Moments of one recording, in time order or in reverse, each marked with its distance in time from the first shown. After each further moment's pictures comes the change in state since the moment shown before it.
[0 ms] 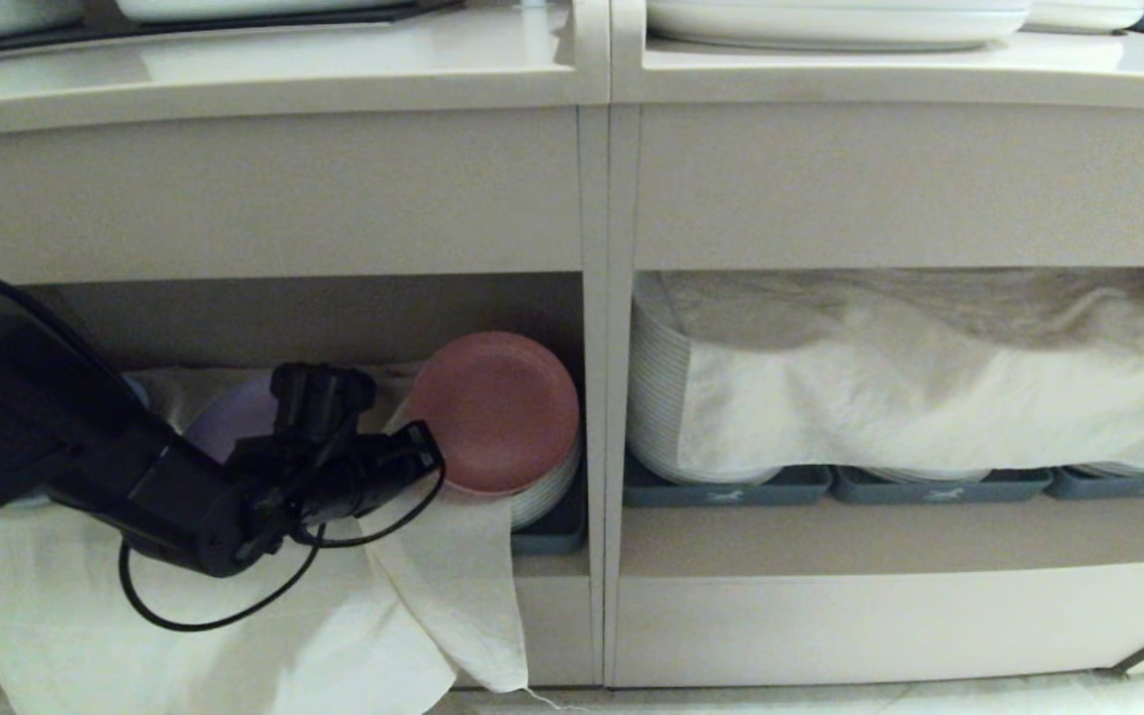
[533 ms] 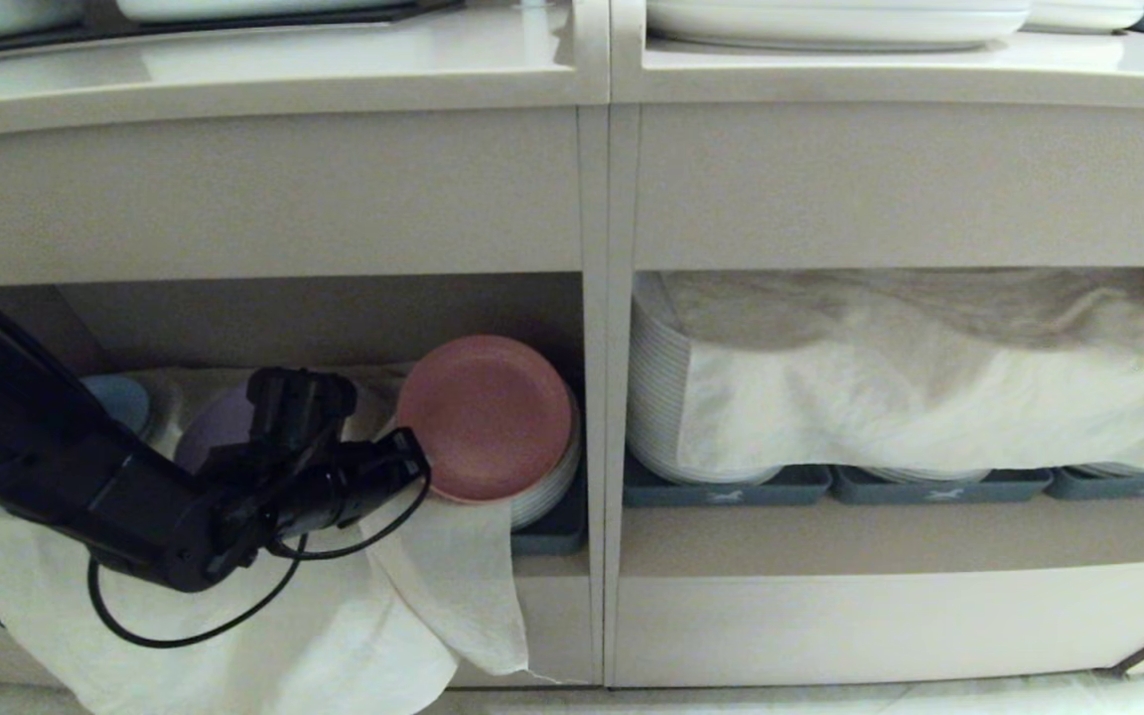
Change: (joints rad) left arm 0.016 -0.049 0.056 0.004 -0.013 -0.003; right arm 0.000 0.000 0.000 0.000 0.000 0.000
